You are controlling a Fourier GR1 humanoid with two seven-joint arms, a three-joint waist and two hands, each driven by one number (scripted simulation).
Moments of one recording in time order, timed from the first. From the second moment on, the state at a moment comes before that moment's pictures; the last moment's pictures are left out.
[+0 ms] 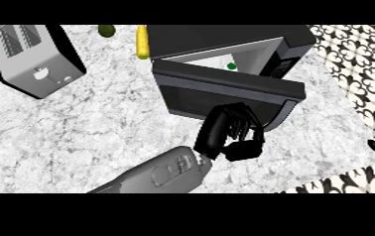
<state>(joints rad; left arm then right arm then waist) -0.78 0.00 -1.01 -1.05 0.45 0.75 -0.17 0.39 -0.70 -0.08 -1.87 -0.76 0.60 -0.43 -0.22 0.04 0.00</state>
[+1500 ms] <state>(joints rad) -0.94 0.00 -0.86 -0.88 0.82 0.72 -0.36 0.34 -0.79 -0.14 -1.90 -0.91 0.62 -0.37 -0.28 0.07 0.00</state>
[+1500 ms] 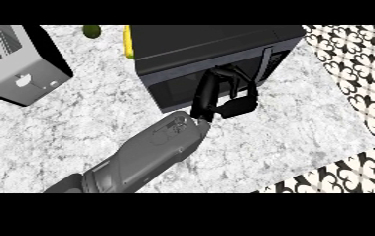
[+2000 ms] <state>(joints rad) -0.94 0.00 -0.88 -0.87 0.86 0.74 -0.45 0.33 -0.82 -0.14 -1.92 -0.94 0.66 -0.36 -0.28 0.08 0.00</state>
